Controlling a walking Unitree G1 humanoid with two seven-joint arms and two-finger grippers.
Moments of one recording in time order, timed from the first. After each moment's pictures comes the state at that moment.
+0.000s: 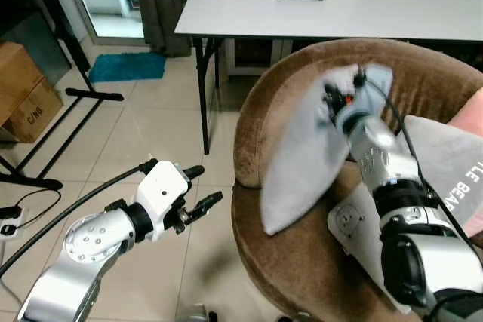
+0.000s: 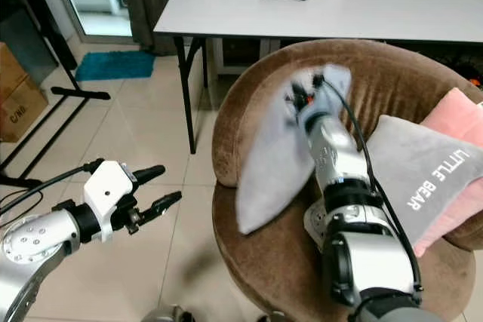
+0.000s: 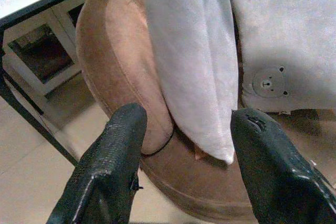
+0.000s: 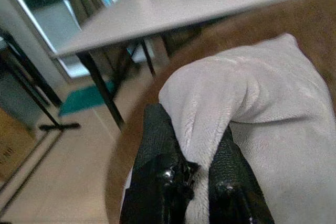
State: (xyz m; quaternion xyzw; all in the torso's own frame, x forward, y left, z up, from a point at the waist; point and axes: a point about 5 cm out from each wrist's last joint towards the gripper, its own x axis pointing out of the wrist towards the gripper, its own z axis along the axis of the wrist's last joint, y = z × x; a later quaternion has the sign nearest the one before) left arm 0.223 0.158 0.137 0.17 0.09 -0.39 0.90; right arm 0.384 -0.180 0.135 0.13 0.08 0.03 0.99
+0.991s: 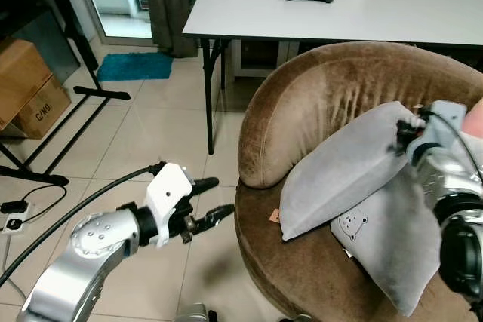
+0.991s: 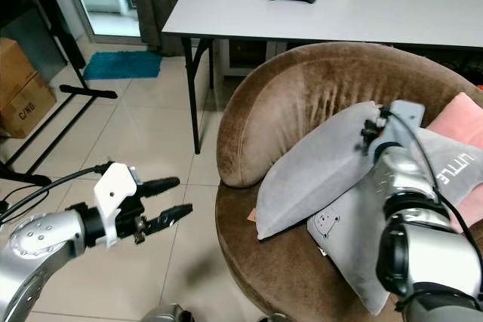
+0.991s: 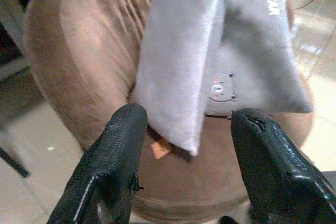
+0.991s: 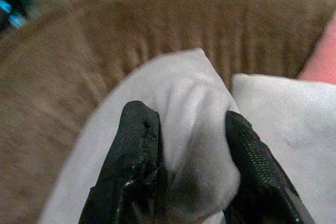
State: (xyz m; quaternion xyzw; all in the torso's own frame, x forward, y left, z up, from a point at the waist) left arm 0.218 0.151 0.130 0.09 0.12 -0.46 0.88; right arm 0.352 -0.299 0.118 0.05 0.13 -0.14 0.98
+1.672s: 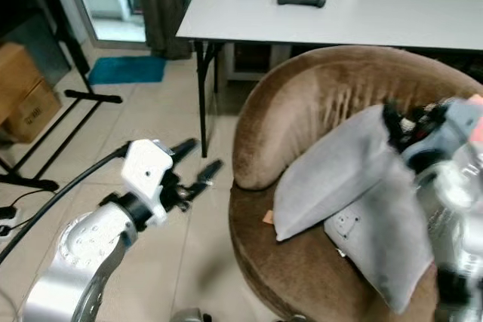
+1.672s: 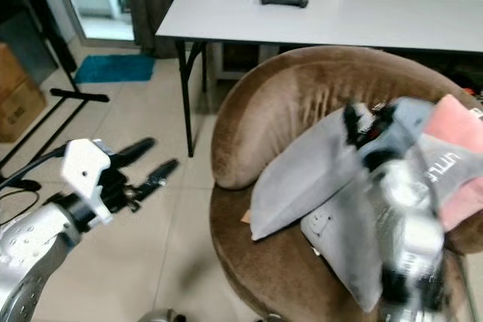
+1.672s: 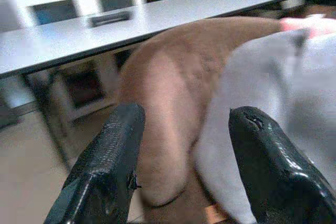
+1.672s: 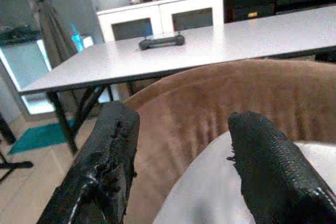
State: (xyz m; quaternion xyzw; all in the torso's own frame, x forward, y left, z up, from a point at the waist) left arm 0.217 0.158 0.163 0.08 0.02 -0.28 0.96; right arm 0.286 -0.222 0.154 0.10 -0.01 -0.02 0.99
